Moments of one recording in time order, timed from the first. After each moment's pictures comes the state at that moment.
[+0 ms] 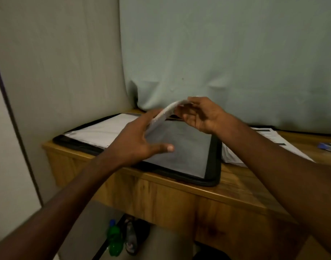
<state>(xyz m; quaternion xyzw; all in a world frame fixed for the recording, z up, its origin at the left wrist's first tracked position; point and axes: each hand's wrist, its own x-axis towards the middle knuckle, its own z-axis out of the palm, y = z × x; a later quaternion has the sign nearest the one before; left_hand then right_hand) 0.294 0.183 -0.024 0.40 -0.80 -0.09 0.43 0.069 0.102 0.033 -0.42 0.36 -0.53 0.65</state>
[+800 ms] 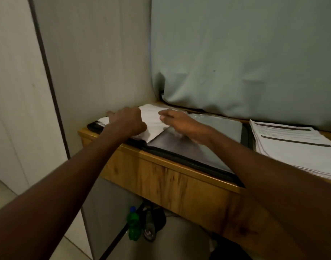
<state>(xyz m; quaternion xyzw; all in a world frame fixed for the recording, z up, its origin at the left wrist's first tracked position) 0.381 0.127 -0.016 0.75 -0.64 0.08 0.15 0.193 0.078 -0.030 -0.80 0.41 -0.31 0.31</state>
